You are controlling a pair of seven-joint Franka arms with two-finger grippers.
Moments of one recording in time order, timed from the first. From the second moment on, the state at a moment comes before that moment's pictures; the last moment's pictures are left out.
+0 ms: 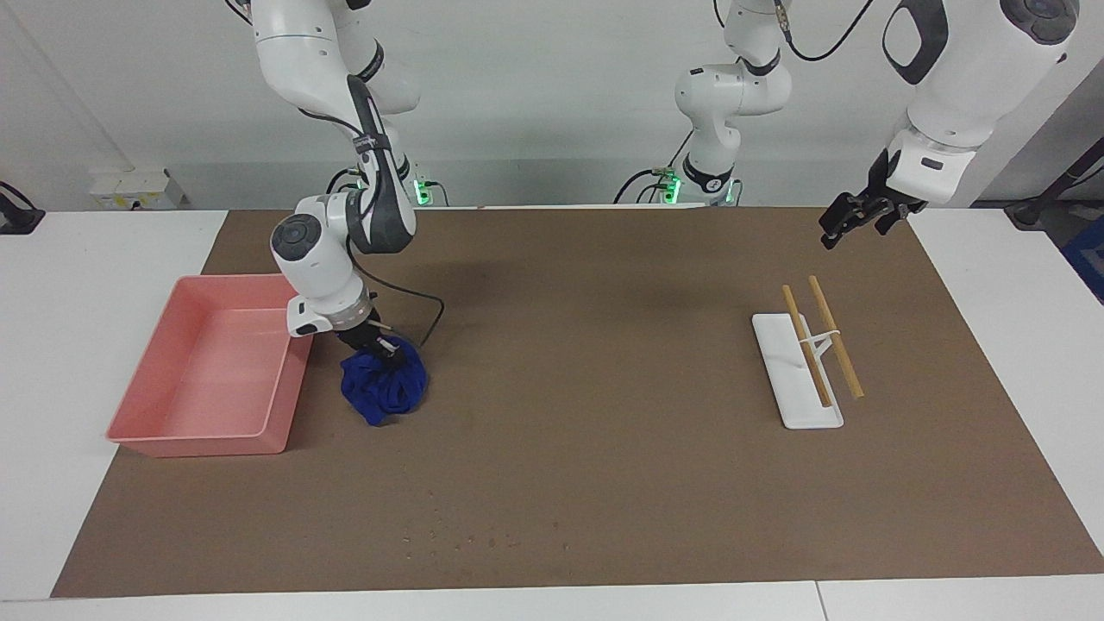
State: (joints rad) left arm -0.01 0.00 -0.03 -1.61 0.01 1.53 -0.23; right arm 0.05 0.19 0.05 -2.22 0.12 2.39 0.54
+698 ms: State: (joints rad) left arm -0.01 -0.01 -0.04 -1.62 0.01 1.51 -0.22; right arm 0.09 0.04 0.06 -2.34 0.12 2.09 0.52
